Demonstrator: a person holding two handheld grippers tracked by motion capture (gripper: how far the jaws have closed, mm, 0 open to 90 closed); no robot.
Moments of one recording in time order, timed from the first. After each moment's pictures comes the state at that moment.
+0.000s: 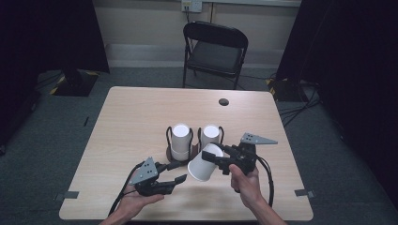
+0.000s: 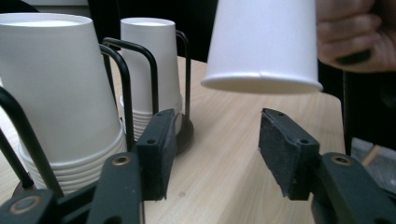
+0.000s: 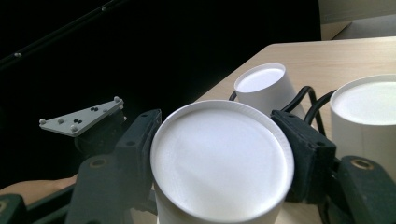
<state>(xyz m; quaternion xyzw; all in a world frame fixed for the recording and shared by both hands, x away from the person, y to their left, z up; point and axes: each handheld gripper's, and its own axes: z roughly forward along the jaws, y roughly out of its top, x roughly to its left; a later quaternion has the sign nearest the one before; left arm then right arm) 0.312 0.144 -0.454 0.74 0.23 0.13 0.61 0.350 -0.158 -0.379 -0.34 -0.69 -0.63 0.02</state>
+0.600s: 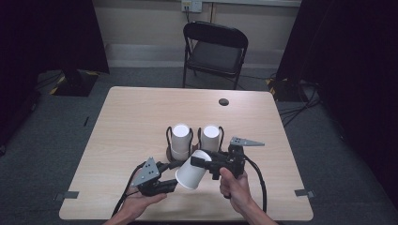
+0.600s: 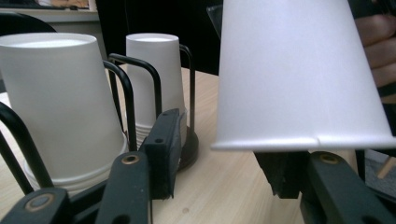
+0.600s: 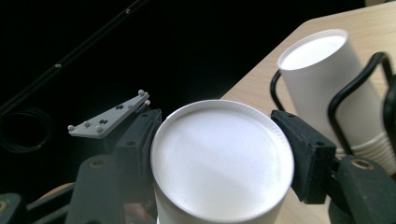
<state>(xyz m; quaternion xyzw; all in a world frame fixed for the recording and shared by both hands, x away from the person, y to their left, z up) 0.309 0.138 -0.453 0.73 0.23 0.16 0.63 0.347 -0.133 -0.392 -0.35 -0.68 -0.64 0.10</state>
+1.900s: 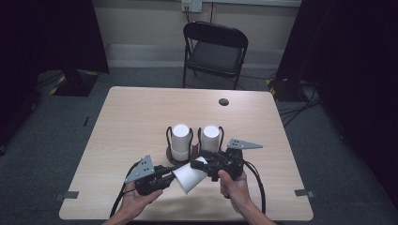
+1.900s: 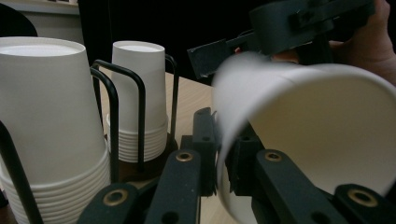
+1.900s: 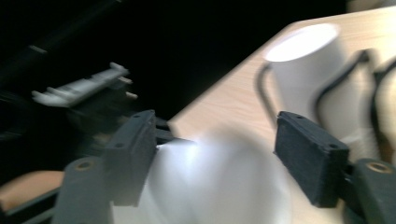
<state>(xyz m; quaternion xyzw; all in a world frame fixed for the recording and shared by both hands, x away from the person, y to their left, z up) 0.310 0.145 -0.441 0.72 0.23 0.11 0.64 0.346 -0.132 -0.400 -0.34 -0.71 -0.62 0.04</state>
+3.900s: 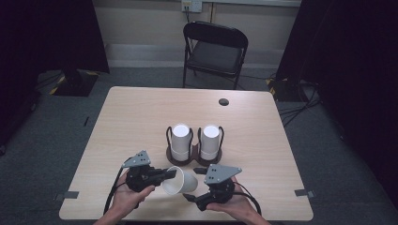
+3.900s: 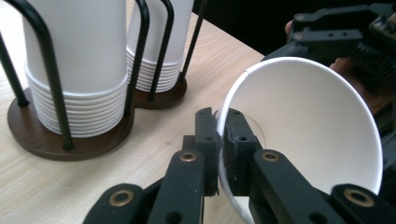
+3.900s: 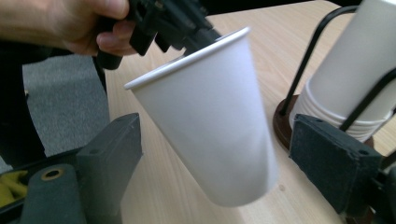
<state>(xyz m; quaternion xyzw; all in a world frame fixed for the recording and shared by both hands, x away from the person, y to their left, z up) 0.318 0.165 -0.431 0.77 0.32 0.01 0.55 0.297 -0.101 -0.417 -0.15 -0.85 -0.50 -0.10</state>
